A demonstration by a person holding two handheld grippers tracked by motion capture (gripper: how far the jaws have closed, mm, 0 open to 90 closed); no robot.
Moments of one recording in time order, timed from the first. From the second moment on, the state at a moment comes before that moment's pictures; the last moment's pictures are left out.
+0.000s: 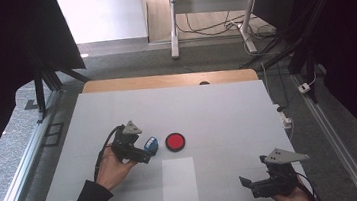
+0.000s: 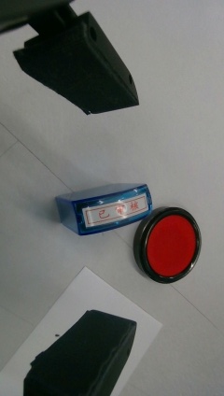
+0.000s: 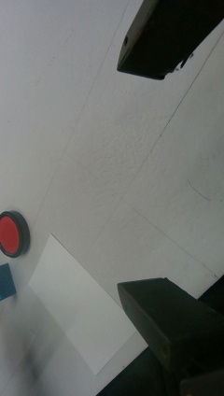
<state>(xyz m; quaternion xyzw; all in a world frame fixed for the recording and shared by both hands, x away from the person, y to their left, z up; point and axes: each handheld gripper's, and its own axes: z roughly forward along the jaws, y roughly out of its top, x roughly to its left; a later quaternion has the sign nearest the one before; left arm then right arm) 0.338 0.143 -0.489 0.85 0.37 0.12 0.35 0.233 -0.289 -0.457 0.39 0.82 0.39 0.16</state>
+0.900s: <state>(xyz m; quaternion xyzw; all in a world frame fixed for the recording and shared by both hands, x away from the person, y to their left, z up) 0.351 0.134 -0.496 0.87 0.37 0.12 0.31 0.233 -0.288 -0.457 0.39 0.82 0.39 0.15</state>
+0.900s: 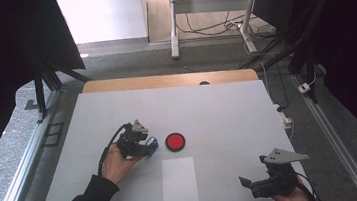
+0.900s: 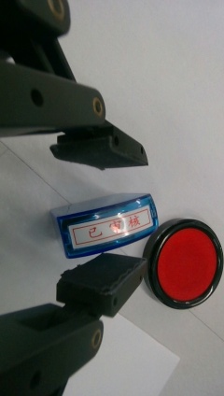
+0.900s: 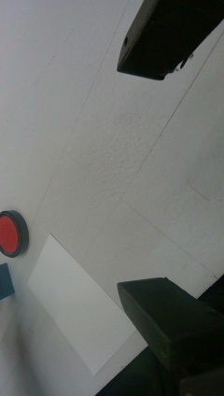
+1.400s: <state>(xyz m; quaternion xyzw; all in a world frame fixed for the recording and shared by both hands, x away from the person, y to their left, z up) 0.350 0.131 -0.494 0.87 0.37 0.11 0.31 0.233 -0.288 -0.457 0.39 0.82 0.39 0.16</state>
